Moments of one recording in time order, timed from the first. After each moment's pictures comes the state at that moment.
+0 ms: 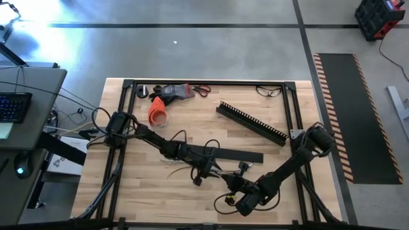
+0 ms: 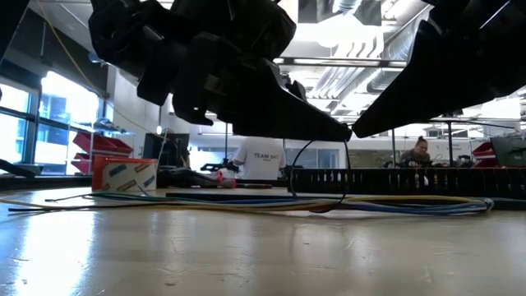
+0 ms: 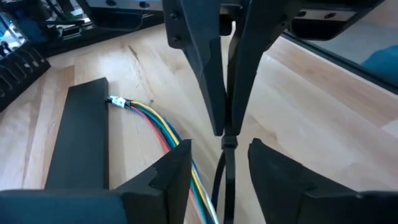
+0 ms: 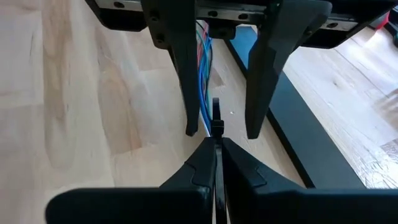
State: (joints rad) left arm -0.24 2.02 0.97 0.65 0.13 0.19; right arm 0.73 1.94 1.13 -0.29 0.89 0.81
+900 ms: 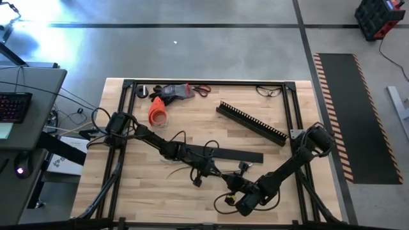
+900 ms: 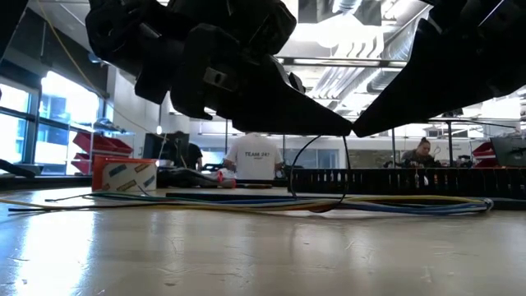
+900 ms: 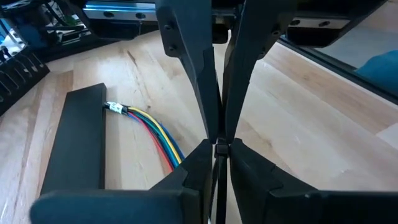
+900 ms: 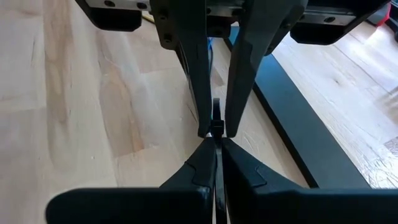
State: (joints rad) left arm -0.25 2.02 0.97 0.67 0.13 0.18; right arm 0.73 1.94 1.13 -0.28 0.89 0.83
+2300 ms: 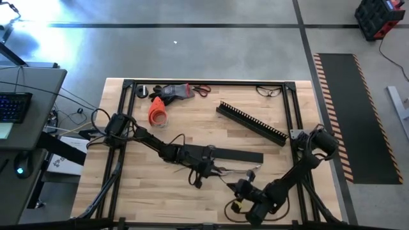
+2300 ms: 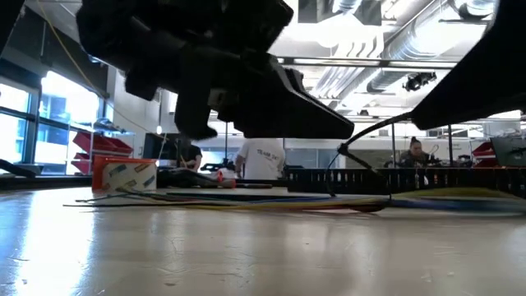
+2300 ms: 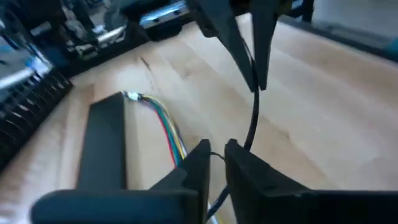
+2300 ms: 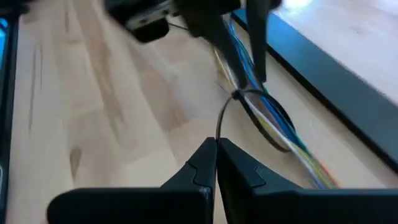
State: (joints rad) left arm -0.29 2.03 0.97 0.68 0.00 0.32; right arm 0.85 1.94 1.13 -0.32 0.91 1.17
